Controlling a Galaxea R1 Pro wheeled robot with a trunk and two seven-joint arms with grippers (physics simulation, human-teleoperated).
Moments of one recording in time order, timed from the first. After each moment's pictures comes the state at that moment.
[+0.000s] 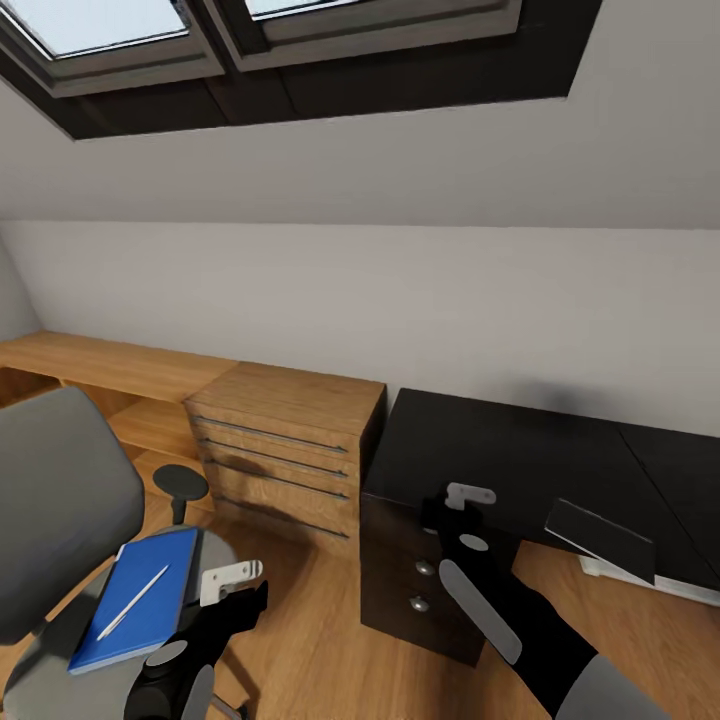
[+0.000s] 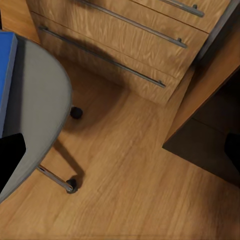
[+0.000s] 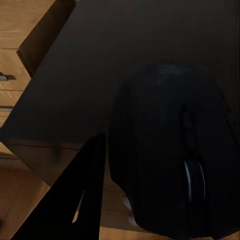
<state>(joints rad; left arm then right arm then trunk) -0.03 -0.12 -0.03 -1.61 0.12 0.63 0.23 -0.55 -0.11 0.64 -1.17 -0.72 0.22 -0.70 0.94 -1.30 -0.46</state>
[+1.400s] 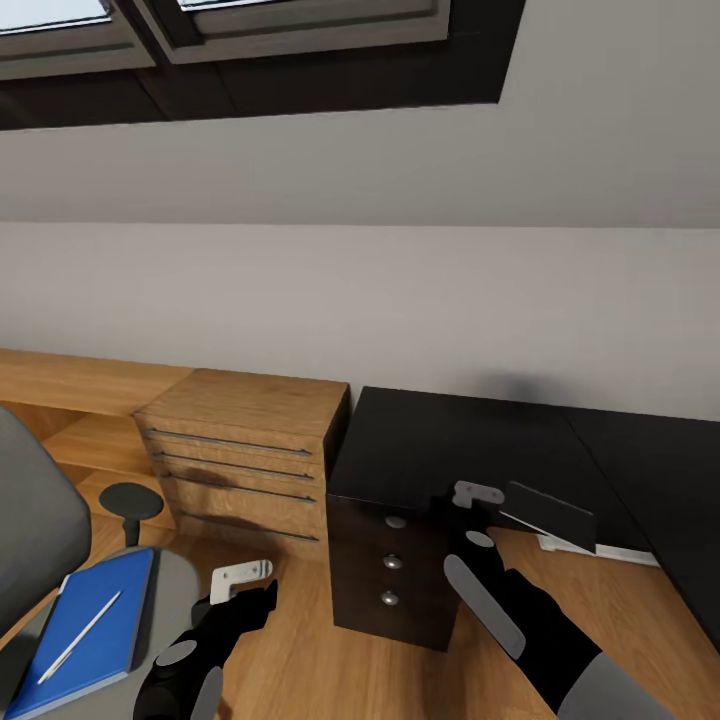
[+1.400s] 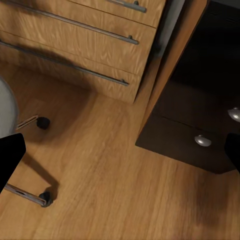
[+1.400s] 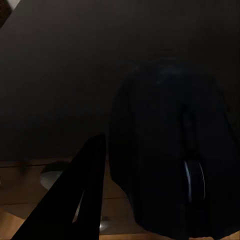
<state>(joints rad) -0.03 -0.12 -0.07 -1.61 0.12 0.62 0.23 -0.55 -0.11 0.61 -1.17 -0.72 0.22 -0.72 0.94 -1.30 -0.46</state>
